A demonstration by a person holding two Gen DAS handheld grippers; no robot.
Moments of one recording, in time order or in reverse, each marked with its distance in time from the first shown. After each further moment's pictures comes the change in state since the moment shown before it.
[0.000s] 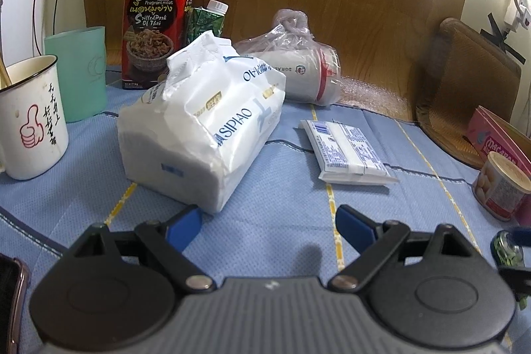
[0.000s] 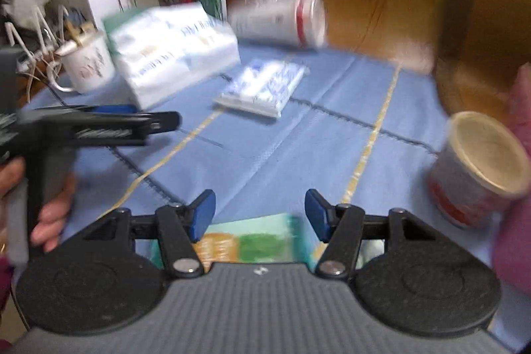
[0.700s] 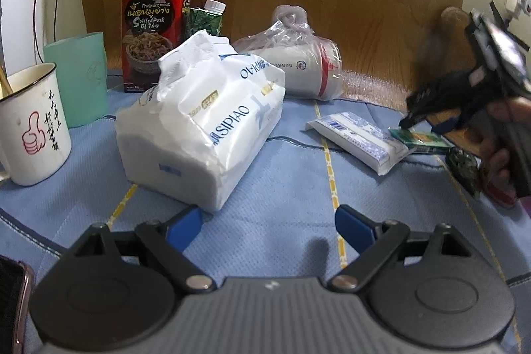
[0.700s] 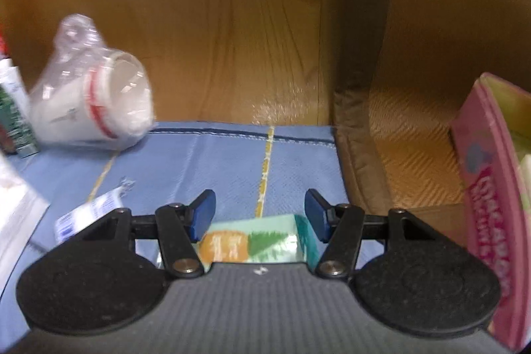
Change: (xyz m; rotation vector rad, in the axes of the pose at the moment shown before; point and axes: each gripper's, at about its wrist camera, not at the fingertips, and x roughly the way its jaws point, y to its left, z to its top) left arm 0.003 -0.005 -0.002 0.026 0.007 0.030; right arm 0.172 -0.108 0.123 0.330 0.182 -0.327
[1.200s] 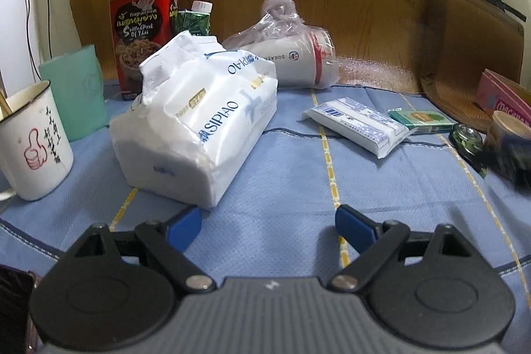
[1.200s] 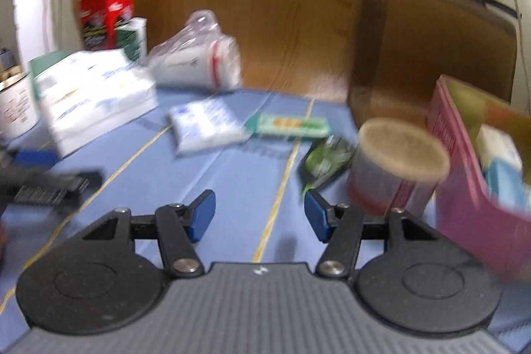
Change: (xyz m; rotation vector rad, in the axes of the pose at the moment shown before) left arm 0.005 -0.012 -0.002 0.087 0.026 0.042; right arm -0.126 0.016 -0.143 -0.209 -0.306 0.077
